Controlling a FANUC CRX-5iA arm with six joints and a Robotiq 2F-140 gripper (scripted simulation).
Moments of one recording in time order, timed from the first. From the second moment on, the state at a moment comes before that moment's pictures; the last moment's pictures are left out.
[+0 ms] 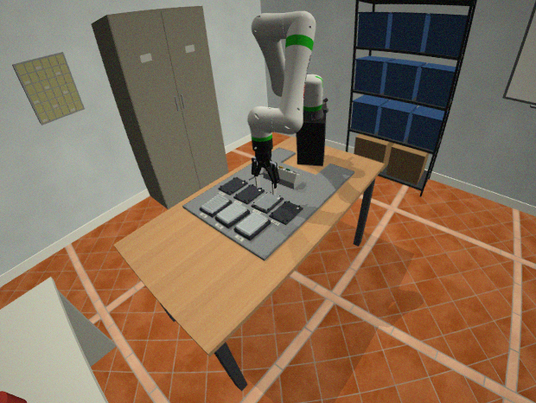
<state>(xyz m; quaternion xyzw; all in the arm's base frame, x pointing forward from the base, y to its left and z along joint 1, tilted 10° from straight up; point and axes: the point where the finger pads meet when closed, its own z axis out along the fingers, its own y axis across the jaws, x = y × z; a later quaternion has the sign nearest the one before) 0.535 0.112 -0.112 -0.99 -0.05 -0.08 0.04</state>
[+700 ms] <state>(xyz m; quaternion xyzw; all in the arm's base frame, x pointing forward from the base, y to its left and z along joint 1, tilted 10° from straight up) 0.538 0.114 -0.129 -0.99 -0.05 -0.08 0.04</state>
